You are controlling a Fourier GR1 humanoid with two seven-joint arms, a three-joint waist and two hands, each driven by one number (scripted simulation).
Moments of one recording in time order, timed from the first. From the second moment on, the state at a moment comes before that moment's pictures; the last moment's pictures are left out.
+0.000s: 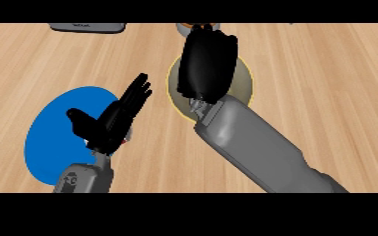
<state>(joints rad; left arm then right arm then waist) -0.16 0.04 -0.13 -1.53 0.16 -0.11 0.15 -0.94 -0.01 0.52 -1.34 1.20 0.07 1.16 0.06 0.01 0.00</state>
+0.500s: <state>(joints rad) -0.15 0.04 -0.12 -1.54 0.16 -0.11 0.16 -1.01 -0.01 0.33 -0.90 1.18 -0.03 1.07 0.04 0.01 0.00</state>
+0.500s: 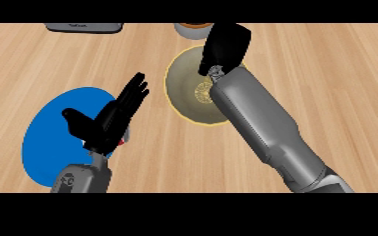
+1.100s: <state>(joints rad) -0.15 0.03 -0.13 -1.54 0.15 -0.10 0.17 -0.99 0.00 0.17 -0.76 1.02 -0.48 0.91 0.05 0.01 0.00</state>
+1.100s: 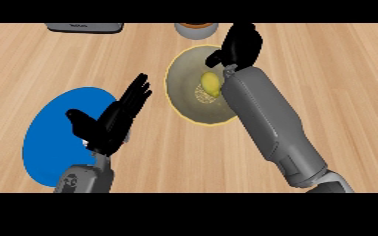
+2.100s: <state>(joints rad) -0.11 0.06 -0.06 -1.55 0.18 -0.10 0.16 -0.45 0.00 0.72 -1.62 1.17 -1.00 0.88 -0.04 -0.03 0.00</state>
